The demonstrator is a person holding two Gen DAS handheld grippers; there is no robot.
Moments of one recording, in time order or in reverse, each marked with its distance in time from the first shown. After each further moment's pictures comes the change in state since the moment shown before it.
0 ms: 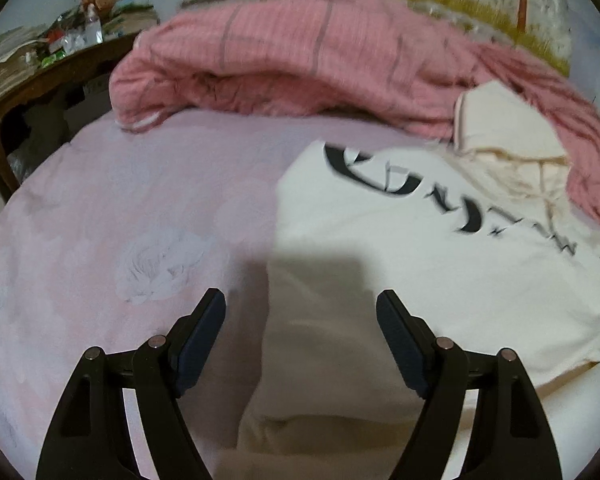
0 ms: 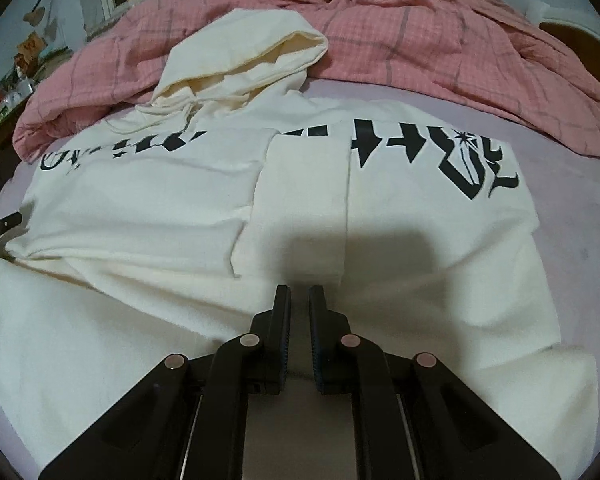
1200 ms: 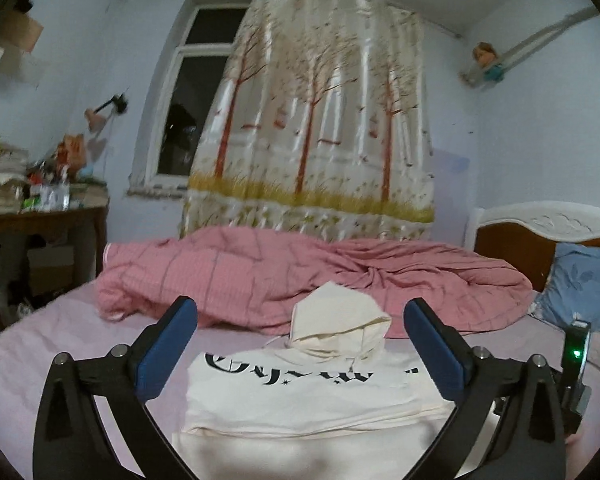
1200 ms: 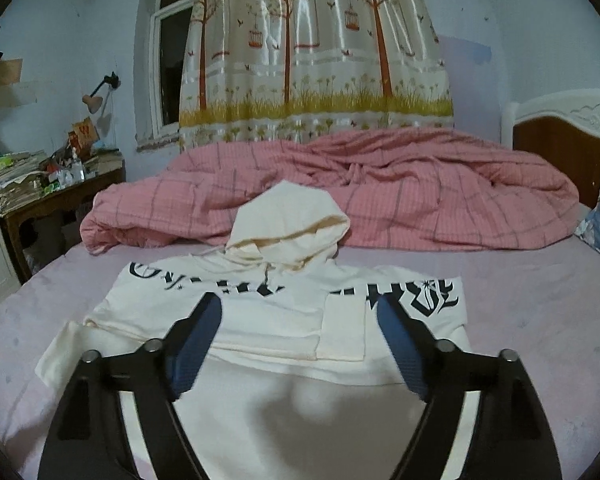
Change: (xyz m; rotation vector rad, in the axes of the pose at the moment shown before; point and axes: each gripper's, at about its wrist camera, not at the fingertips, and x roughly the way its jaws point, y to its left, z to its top) left arm -0.315 -0.058 -0.023 0.088 -0.681 -0.316; right arm -0.187 0.047 -0.029 -0.016 -0.529 0.042
